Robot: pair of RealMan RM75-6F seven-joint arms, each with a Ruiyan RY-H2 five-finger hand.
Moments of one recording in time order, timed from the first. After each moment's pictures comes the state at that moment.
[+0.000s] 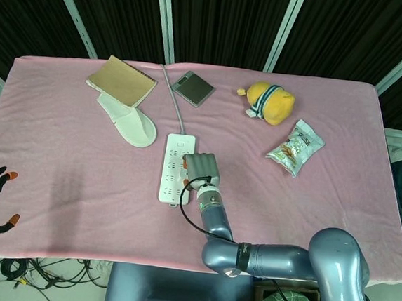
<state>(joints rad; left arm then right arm) -0.07 -1.05 0.00 -1.75 1.40 1.38 0.03 1.32 -1.74 0.38 -1.51 -0.05 1.12 -0.89</state>
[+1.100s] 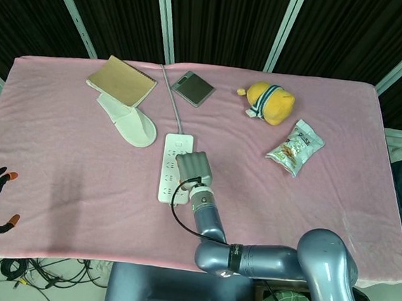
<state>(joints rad) -0.07 -1.04 0.00 -1.76 1.40 1.38 0.03 1.35 -1.80 0.37 -1.46 -0.10 1.13 -0.98</state>
